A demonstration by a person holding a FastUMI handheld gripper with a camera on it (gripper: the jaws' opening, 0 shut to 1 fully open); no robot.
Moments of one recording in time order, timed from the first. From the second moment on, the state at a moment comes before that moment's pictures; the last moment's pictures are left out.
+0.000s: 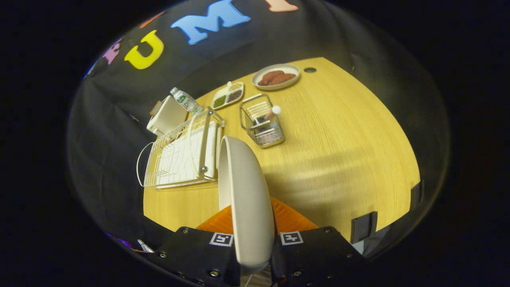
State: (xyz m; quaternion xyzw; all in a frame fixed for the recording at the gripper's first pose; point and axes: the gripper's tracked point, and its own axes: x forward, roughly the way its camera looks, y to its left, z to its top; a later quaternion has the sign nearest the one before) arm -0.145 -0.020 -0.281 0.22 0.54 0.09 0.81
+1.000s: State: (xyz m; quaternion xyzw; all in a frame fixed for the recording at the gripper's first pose) arm -0.138 -0.013 -0.362 0.26 0.52 0.17 0.80
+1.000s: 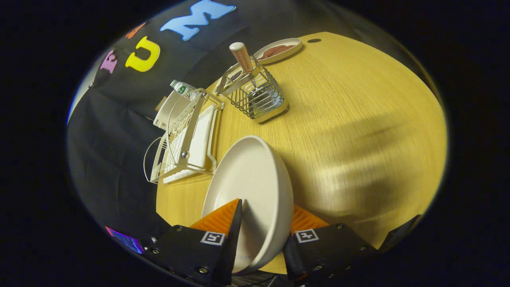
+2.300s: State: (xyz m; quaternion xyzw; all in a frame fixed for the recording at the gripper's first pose) arm -0.043 -0.099 -0.173 0.03 0.09 0.11 0.99
